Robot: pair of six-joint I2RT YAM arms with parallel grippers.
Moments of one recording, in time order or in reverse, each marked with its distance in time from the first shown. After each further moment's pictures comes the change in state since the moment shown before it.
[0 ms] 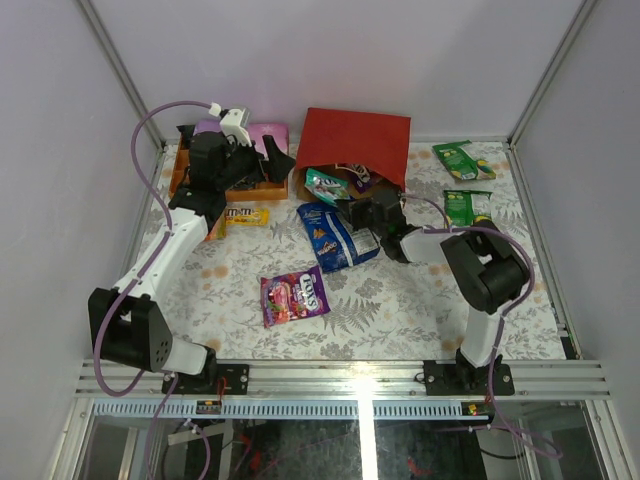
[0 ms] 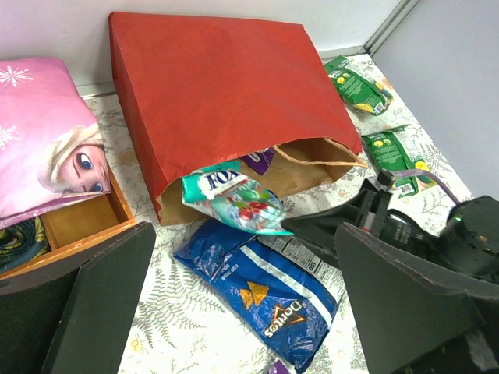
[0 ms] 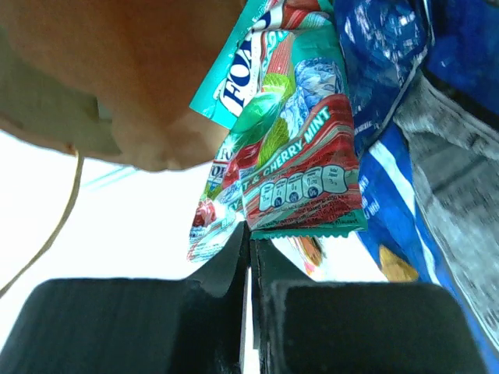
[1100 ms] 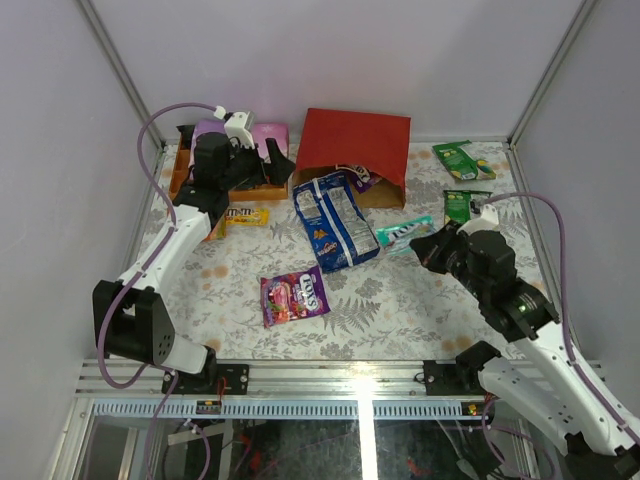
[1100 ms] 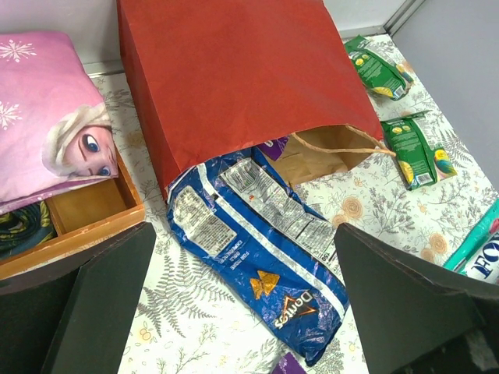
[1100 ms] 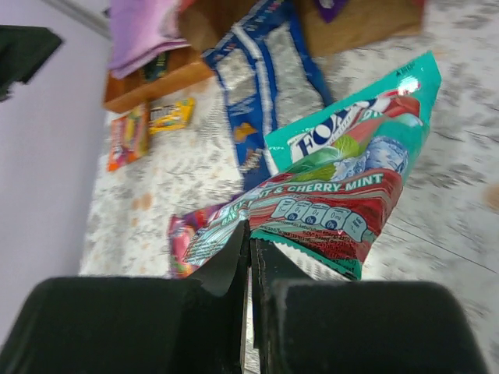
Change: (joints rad) left arm 0.000 0.037 0.003 -0.028 -0.013 0.024; right arm -0.002 -1.236 -0.180 -1.006 0.029 -1.024
